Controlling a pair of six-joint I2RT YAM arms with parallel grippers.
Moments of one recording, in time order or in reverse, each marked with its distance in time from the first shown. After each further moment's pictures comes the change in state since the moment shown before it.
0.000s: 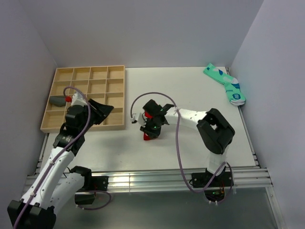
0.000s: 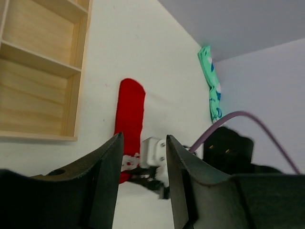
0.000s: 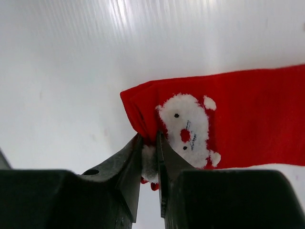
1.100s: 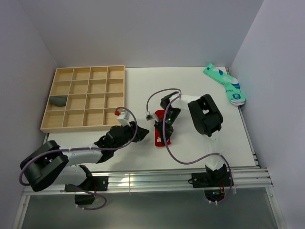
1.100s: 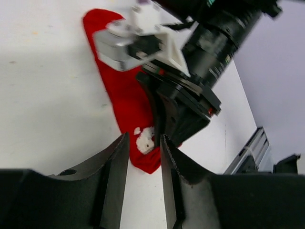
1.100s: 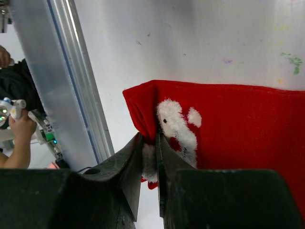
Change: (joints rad) left arm -0.617 0.496 -0.381 0.909 -0.203 0.101; right arm -0.340 0.286 0.198 -0.685 -0.518 -0.404
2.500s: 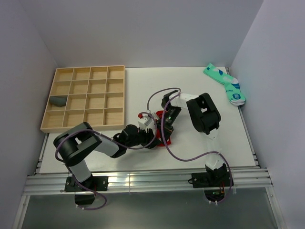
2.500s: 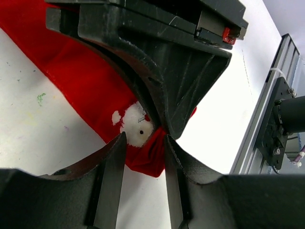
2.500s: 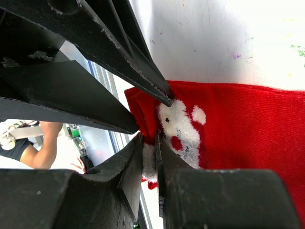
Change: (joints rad) left arm -0.069 0.445 0.153 0.190 0.311 0.267; right arm -0.024 0.064 0.073 -0.131 -0.050 -0.018
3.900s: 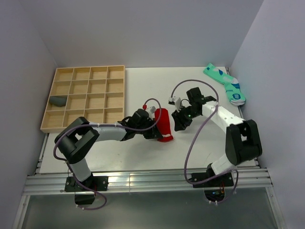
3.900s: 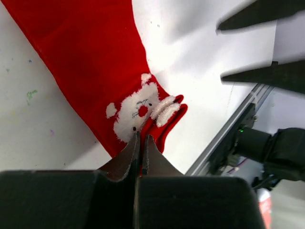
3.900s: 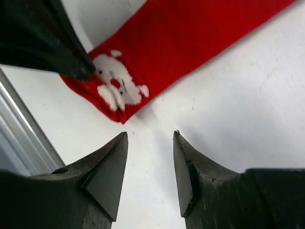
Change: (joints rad) left arm 0.060 0.028 0.352 -0.627 0.097 -0.284; right arm -0.201 -0.640 -0.436 0.587 0.278 0.317
